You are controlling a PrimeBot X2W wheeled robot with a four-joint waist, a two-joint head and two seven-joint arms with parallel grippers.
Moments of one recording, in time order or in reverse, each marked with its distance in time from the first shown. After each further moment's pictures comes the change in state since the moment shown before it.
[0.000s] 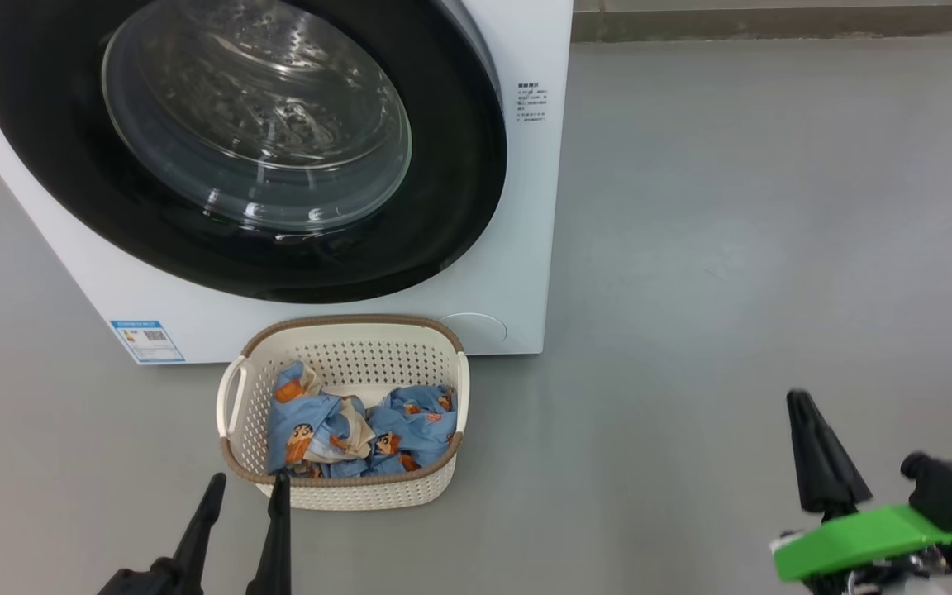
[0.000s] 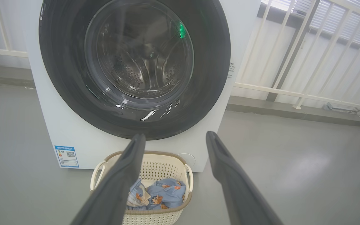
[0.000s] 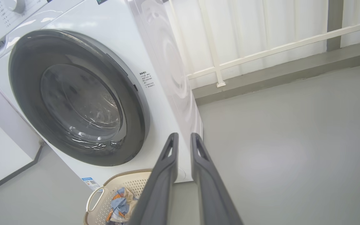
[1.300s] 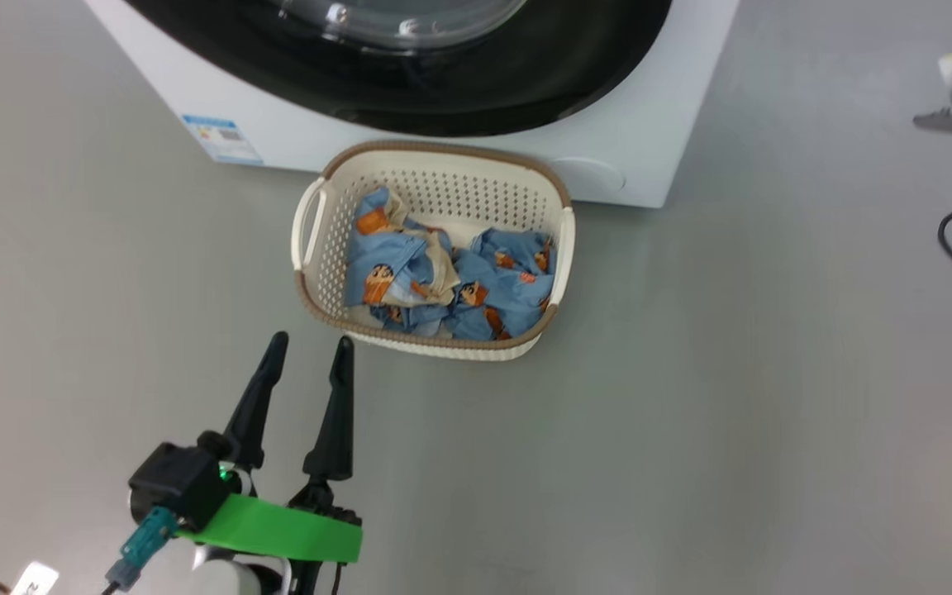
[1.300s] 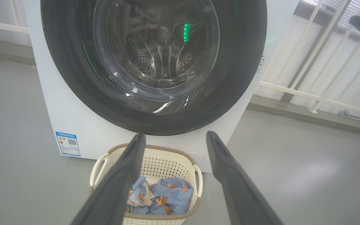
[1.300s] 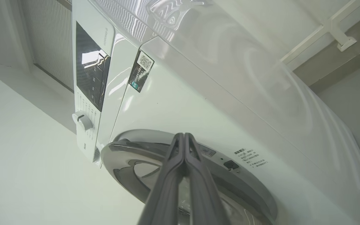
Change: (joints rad) left arm -0.238 -0.040 -0.108 -0.013 -0.053 0.000 -0.003; right arm -0.910 -0.315 0.259 0.176 0.980 0.000 0.181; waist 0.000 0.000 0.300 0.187
